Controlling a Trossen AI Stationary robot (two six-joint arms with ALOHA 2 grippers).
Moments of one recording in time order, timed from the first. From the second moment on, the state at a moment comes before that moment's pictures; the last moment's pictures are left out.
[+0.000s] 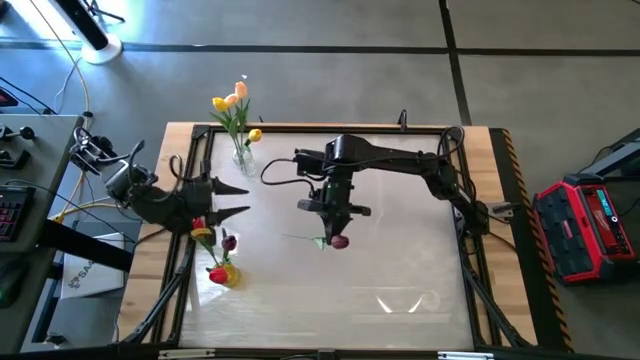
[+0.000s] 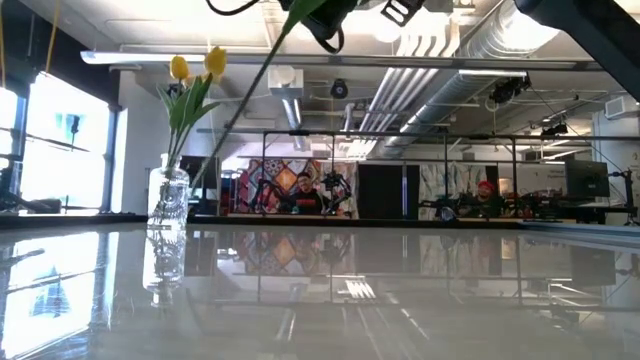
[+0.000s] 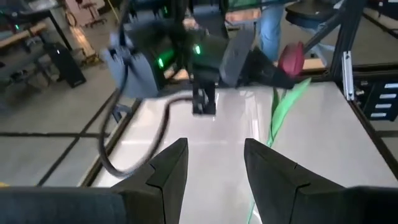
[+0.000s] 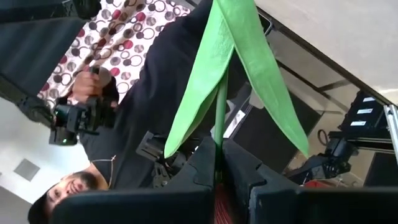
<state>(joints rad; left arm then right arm) -0.60 0.90 1.15 -0.69 -0.80 -0.13 -0.10 2.23 2.36 -1.57 -1.18 1.03</state>
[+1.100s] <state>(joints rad) -0.38 1.24 1.31 -0.70 -0.50 0.03 -0.20 2.11 2.36 -1.53 -1.24 1.15</state>
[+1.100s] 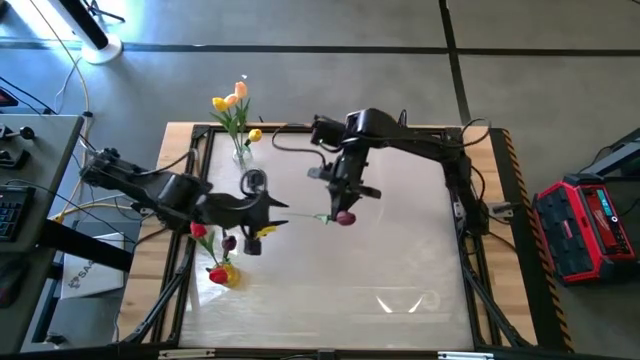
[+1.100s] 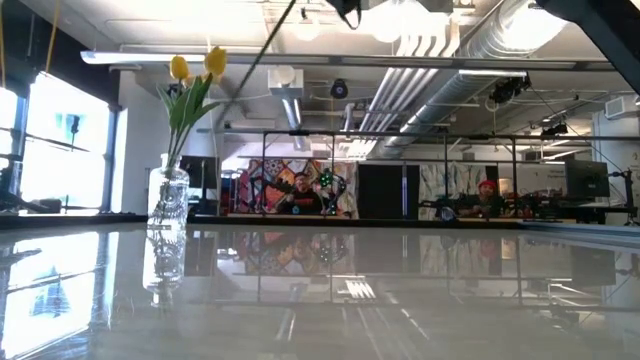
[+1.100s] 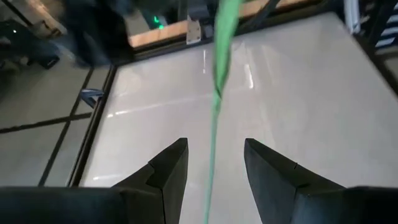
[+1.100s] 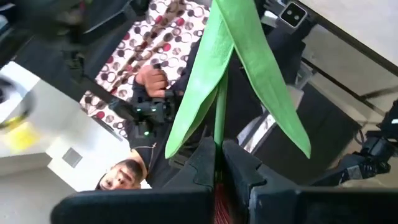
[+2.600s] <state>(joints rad) -0.15 1.37 1.31 -0.64 -0.29 0.11 -0.27 2.06 2.35 -1.16 -1.00 0.97</state>
